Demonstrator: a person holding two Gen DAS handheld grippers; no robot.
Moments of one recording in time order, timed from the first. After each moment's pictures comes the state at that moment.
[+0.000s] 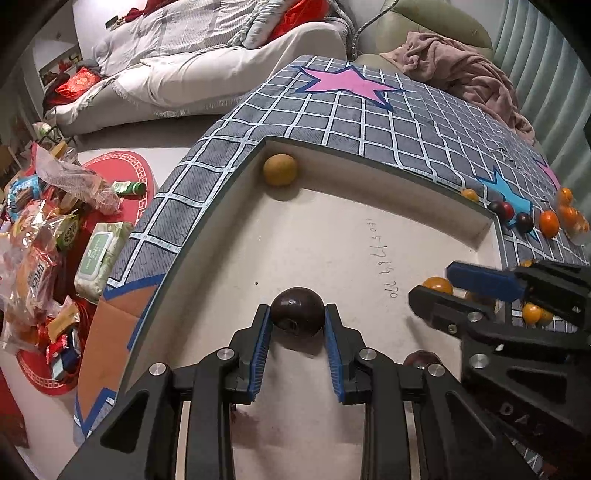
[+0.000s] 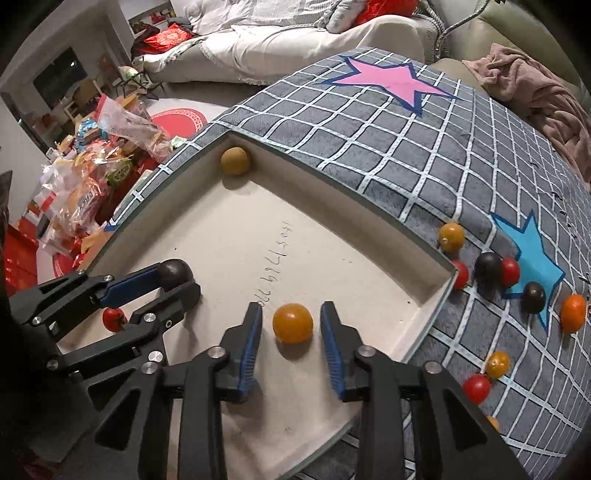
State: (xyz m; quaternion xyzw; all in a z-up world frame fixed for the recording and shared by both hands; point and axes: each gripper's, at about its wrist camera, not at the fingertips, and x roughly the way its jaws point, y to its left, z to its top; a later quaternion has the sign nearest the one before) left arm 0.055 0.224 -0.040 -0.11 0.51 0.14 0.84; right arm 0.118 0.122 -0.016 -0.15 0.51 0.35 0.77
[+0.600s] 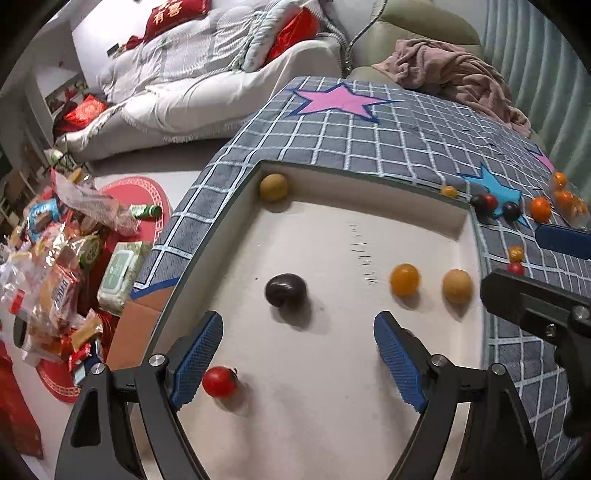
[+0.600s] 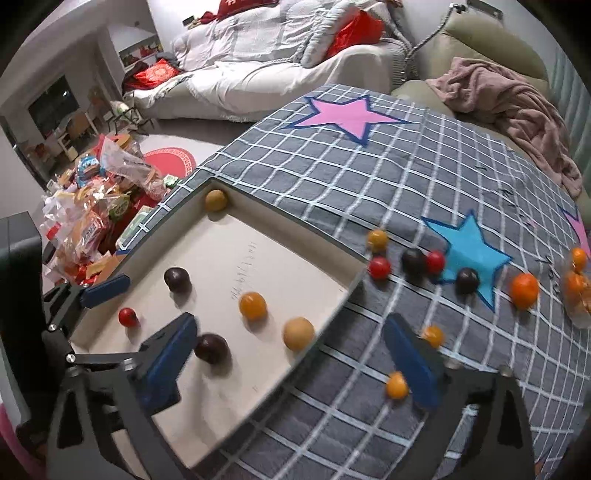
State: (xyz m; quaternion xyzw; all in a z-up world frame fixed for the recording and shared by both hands) left arm 0.037 0.195 -0.014 -0.06 0.48 0.16 0.86; right arm 0.104 0.056 0.029 -0.10 0.47 0.33 0.81
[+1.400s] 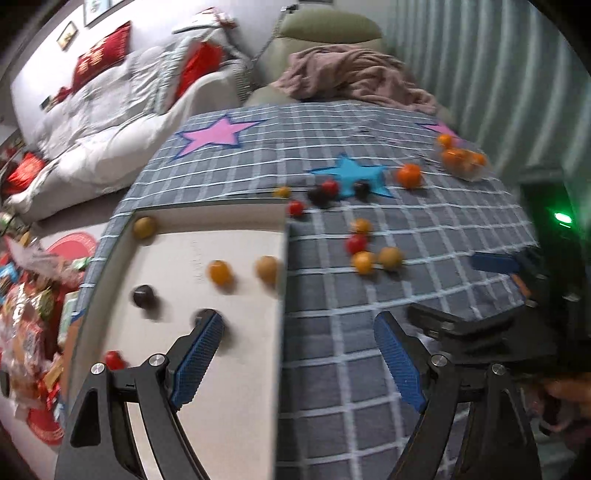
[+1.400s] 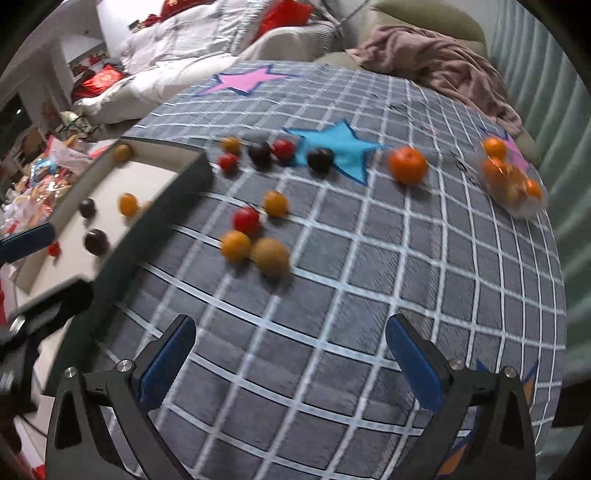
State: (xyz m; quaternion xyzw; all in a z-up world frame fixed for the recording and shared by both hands) left arm 0.017 0.071 0.017 -0.01 0.45 0.02 0.89; right arm 0.089 -0.074 -0.022 -0.10 0.49 0.23 0.83
